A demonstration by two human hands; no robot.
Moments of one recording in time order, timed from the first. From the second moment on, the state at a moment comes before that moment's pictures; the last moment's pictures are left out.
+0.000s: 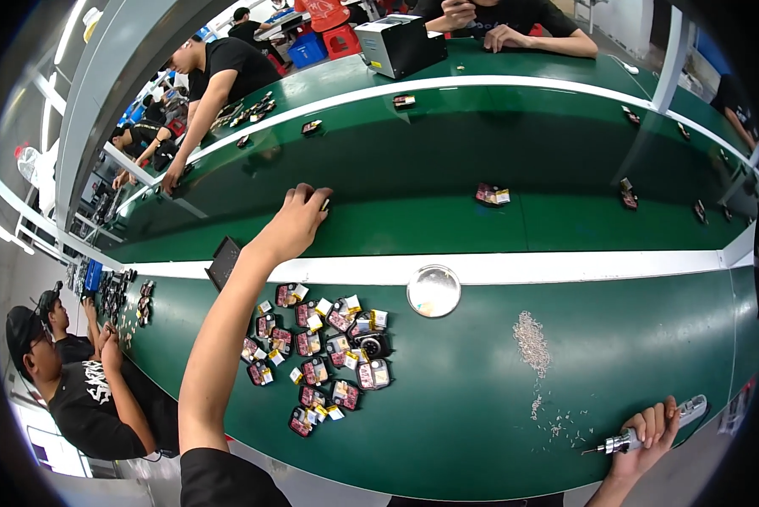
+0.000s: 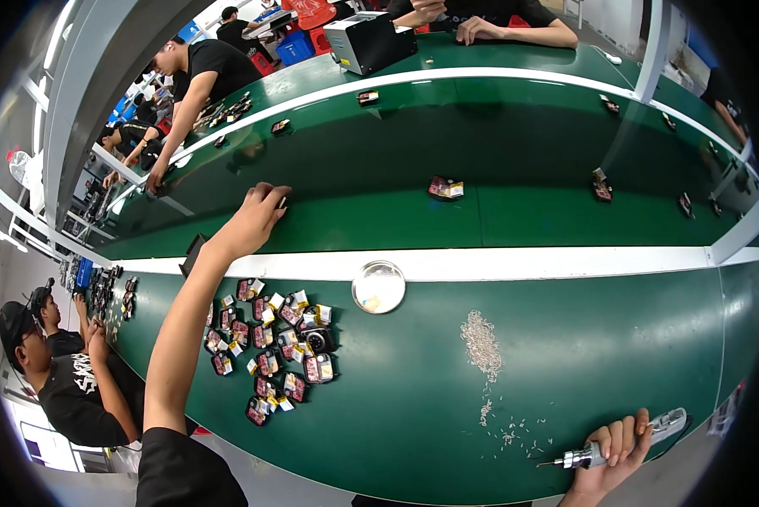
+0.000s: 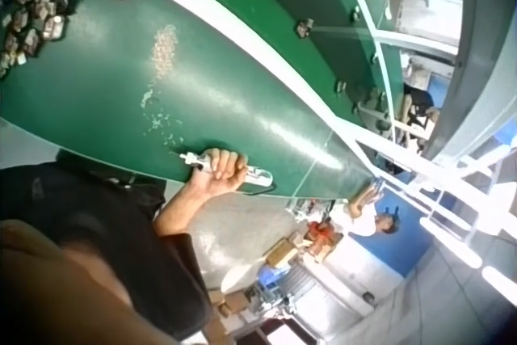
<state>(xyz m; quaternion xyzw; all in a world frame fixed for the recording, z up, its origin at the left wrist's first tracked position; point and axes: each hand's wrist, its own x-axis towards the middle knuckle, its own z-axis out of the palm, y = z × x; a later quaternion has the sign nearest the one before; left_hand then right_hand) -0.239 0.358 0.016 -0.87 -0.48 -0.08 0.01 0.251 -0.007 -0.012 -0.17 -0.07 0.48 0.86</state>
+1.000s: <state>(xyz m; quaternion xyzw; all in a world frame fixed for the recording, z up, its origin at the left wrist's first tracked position) 0.009 0.344 0.026 -0.91 -0.41 -0.07 -0.05 0.261 -0.029 -0.016 -0.06 0.00 0.61 0.79</state>
